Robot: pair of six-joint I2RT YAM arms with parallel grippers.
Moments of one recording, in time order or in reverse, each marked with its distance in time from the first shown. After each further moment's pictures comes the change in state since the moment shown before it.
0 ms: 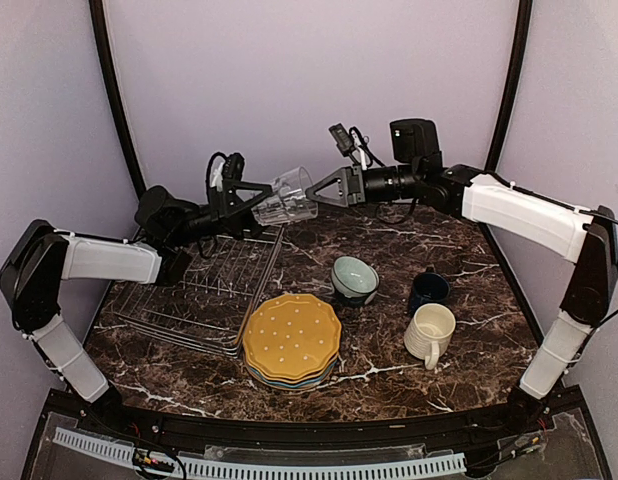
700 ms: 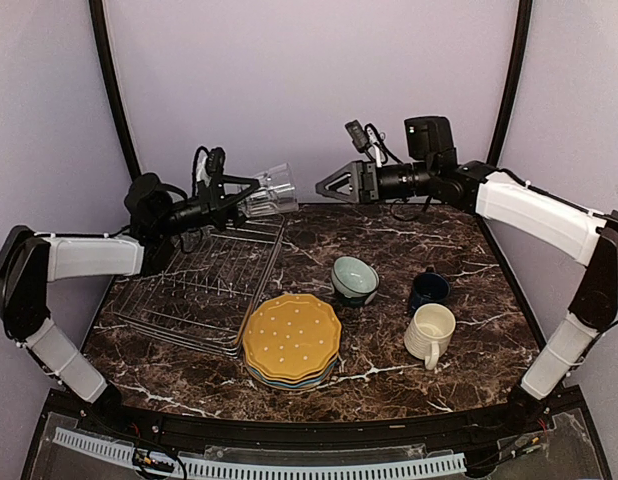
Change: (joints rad) left arm 0.101 -0.059 0.011 -0.208 0.000 0.157; right arm -0.050 -0.046 -0.019 -0.070 0.042 -0.069
